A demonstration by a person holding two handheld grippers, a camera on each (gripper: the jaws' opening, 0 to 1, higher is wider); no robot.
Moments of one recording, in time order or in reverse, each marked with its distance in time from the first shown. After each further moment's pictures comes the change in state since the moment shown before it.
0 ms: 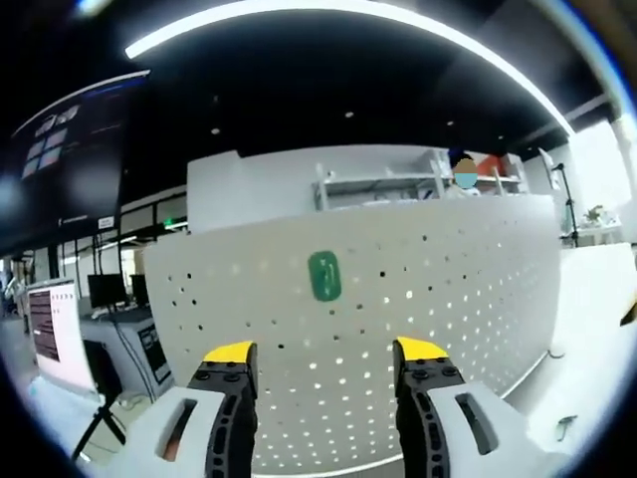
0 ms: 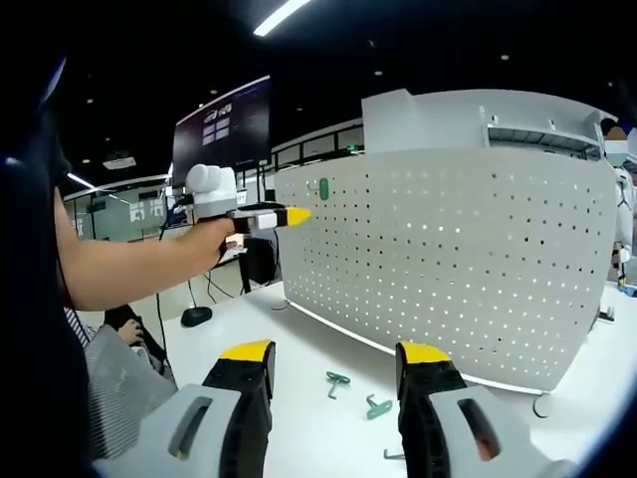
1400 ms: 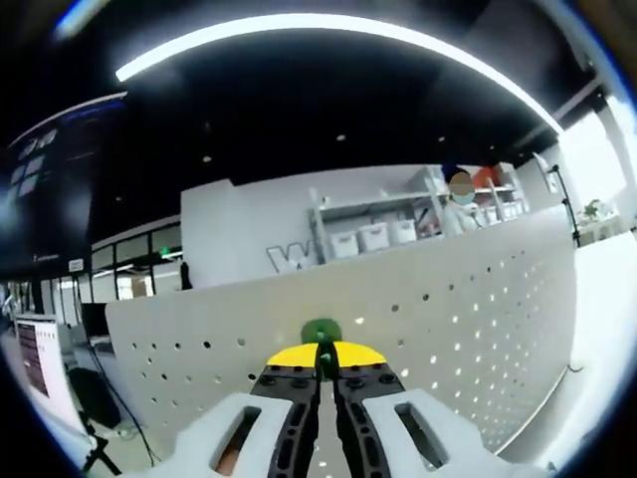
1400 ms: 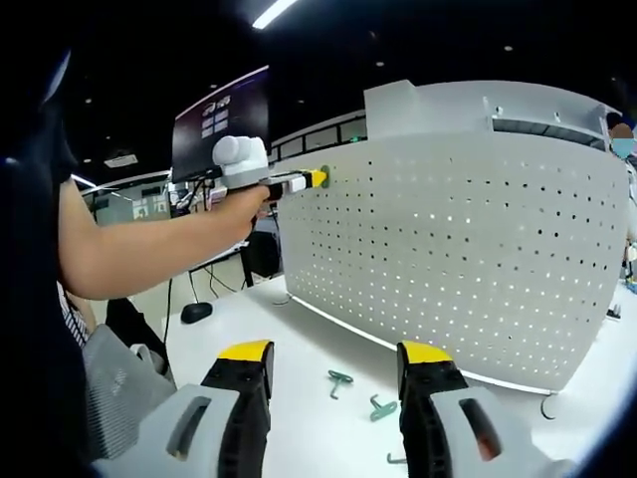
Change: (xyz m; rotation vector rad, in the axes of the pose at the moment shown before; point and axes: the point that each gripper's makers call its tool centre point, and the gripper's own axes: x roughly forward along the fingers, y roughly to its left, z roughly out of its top) left arm 0.066 -0.001 0.045 0.047 -0.123 -0.008; right arm 0.019 -0.003 -0.006 0.010 0.037 0.017
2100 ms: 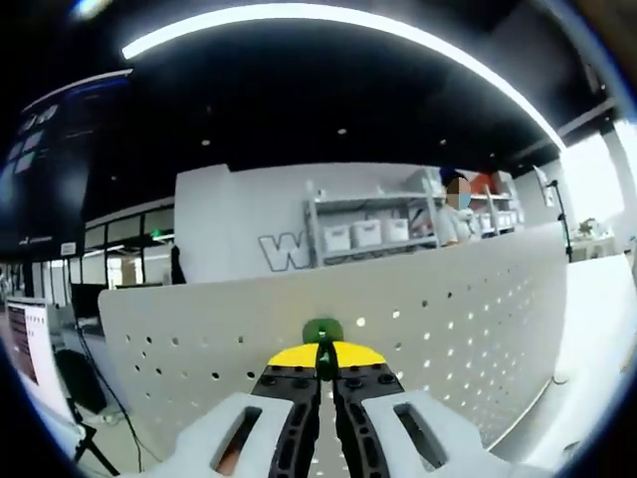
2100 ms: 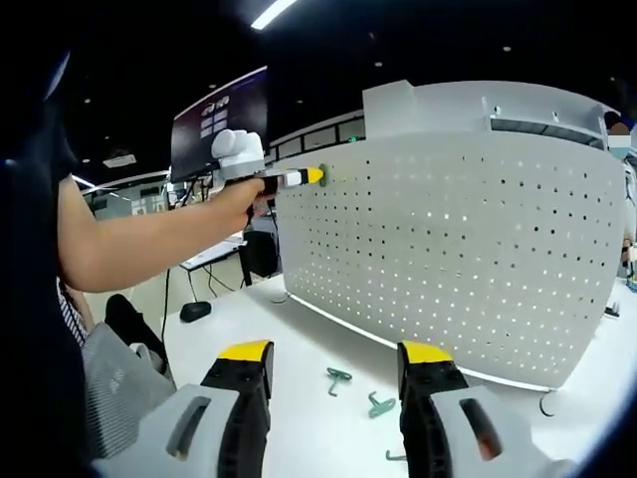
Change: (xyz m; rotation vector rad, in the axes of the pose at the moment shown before) left arm 0.000 0.000 0.000 -0.039 0.033 -0.031; right arm -0.001 -0.001 -0.005 0.006 0.008 -0.003
